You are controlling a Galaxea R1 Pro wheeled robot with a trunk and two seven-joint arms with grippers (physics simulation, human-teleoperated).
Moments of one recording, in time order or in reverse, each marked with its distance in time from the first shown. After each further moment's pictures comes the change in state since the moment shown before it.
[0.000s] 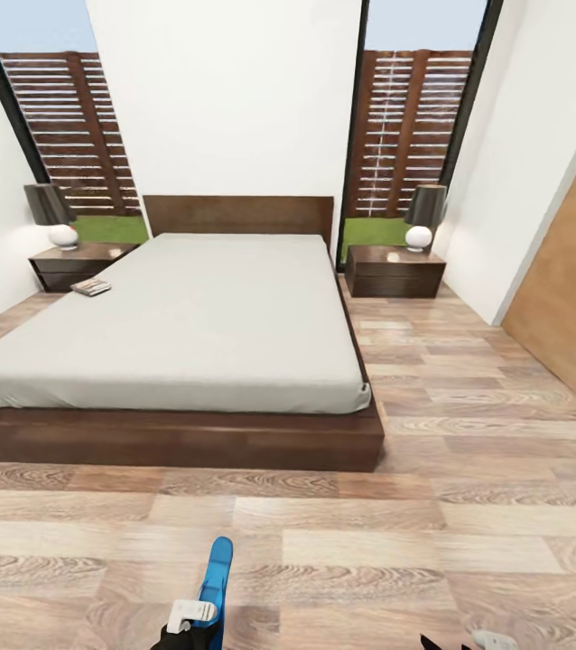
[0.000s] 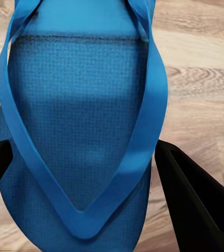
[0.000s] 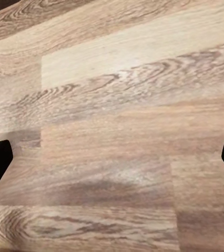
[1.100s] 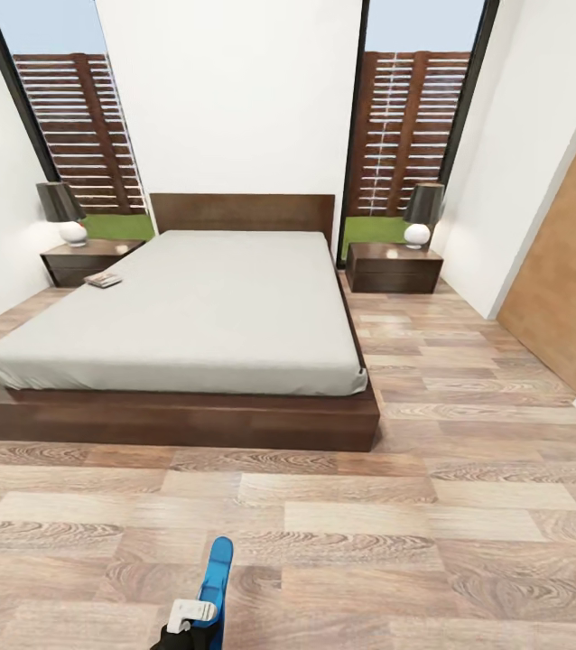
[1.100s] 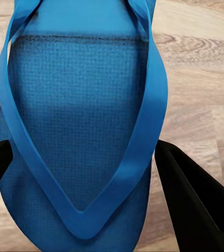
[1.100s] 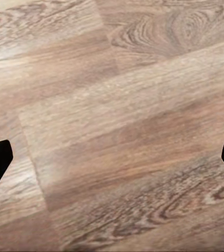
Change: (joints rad) left arm 0.000 0.000 0.000 0.000 -0.001 0.000 0.000; right arm 0.000 -0.014 0.007 0.013 0.008 0.003 -0.508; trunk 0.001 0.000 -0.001
